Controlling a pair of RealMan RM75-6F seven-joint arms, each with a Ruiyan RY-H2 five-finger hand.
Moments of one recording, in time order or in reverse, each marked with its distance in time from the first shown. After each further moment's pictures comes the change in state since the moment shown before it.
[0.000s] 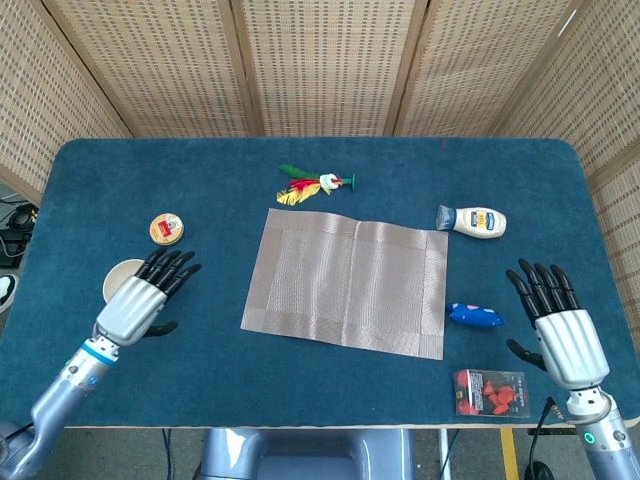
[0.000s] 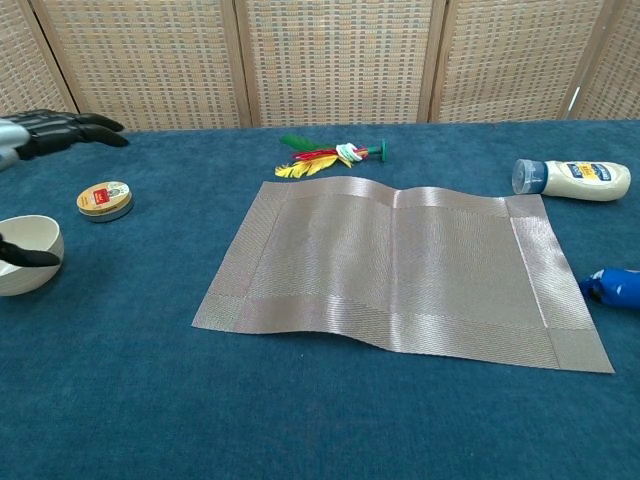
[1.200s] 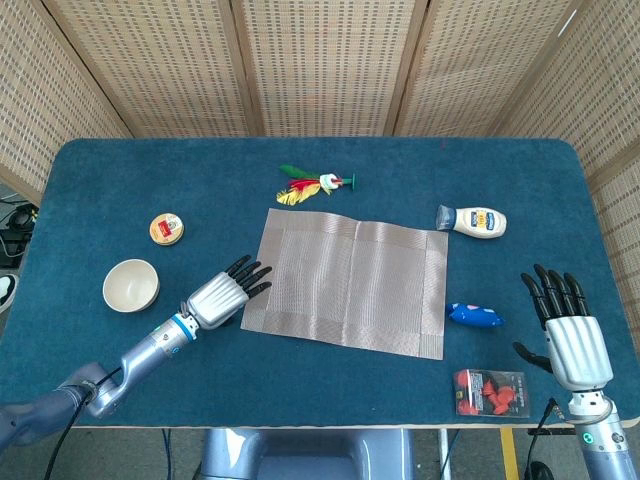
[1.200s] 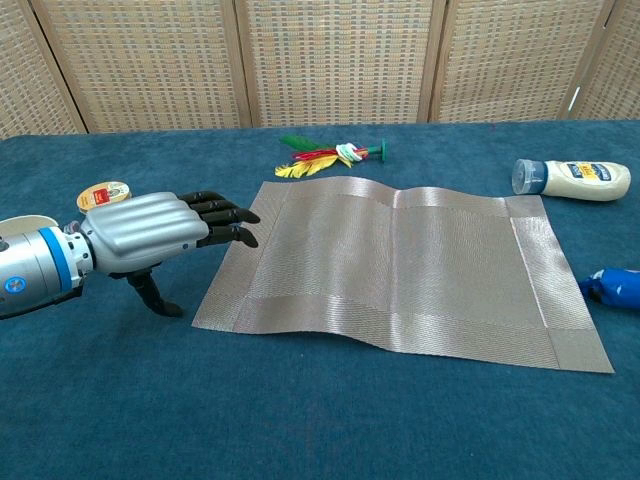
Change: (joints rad) left arm -0.271 -0.341 0.062 0.425 0.021 -0.230 0.019; right arm -0.072 -0.056 0.089 0.065 0.034 -0.065 0.041
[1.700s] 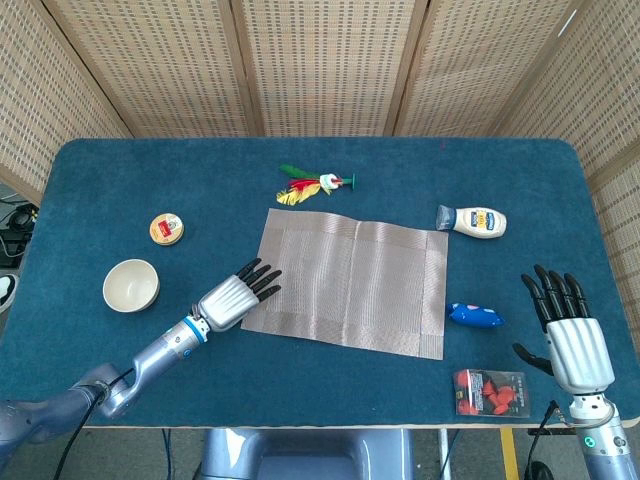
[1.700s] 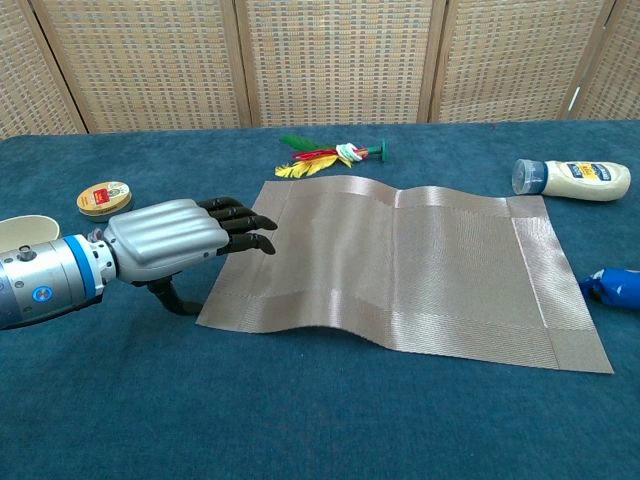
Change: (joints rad) left arm -0.025 -0.048 0.003 0.010 -0.025 -0.002 0.047; right arm -0.019 0.006 0.013 -0.011 -0.032 0.011 0.005
